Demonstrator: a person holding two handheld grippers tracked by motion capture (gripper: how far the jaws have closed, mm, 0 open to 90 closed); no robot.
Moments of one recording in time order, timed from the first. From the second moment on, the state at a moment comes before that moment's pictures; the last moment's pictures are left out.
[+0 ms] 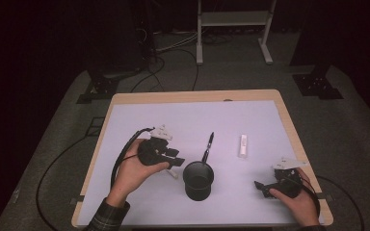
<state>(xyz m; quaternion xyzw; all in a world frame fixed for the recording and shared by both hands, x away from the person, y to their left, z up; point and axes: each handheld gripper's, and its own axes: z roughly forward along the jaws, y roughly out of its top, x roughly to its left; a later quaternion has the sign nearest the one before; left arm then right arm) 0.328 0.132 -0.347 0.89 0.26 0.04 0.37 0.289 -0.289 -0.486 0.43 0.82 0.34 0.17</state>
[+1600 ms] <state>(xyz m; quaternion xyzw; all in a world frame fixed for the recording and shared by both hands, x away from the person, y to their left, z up) 0.304 0.208 -0.412 0.87 0.35 0.10 0.32 0.289 -0.288 -0.486 0.43 0.82 0.34 0.17</state>
